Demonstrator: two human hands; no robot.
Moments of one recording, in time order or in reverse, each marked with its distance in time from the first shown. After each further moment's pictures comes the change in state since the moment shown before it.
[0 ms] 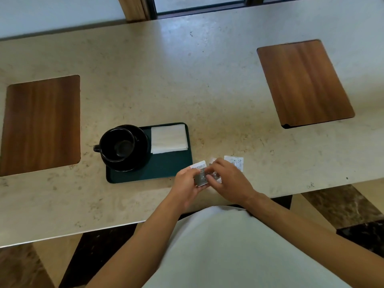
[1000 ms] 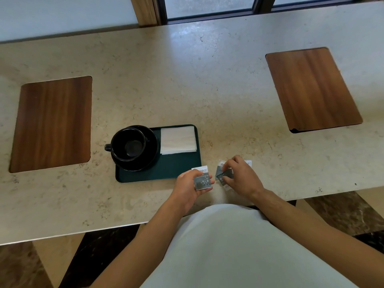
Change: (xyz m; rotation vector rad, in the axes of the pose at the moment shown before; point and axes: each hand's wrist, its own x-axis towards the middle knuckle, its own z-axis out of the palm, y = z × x) left_hand -0.005 0.005 -0.021 0.069 0.057 -0.014; right_hand 0.013 0.025 0.006 -0.110 -0.011 0.238
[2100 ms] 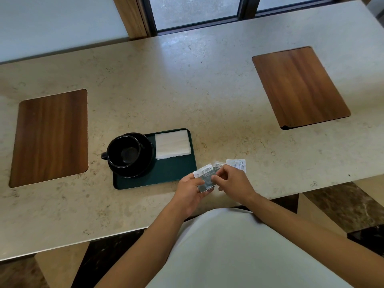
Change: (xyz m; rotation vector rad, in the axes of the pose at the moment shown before) left_hand -0.005 -0.011 0.010 0.011 -0.077 0.027; right_hand -0.021 -0.019 0.006 0.364 0.016 0.183
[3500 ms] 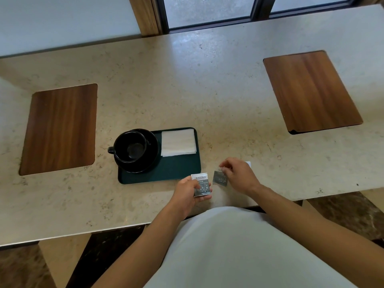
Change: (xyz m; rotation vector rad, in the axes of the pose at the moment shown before) left_hand 0.004 -0.005 -0.019 0.042 0.093 -0.040; right_hand 0.034 0.003 -0.014 -0.146 -0.026 -0.108
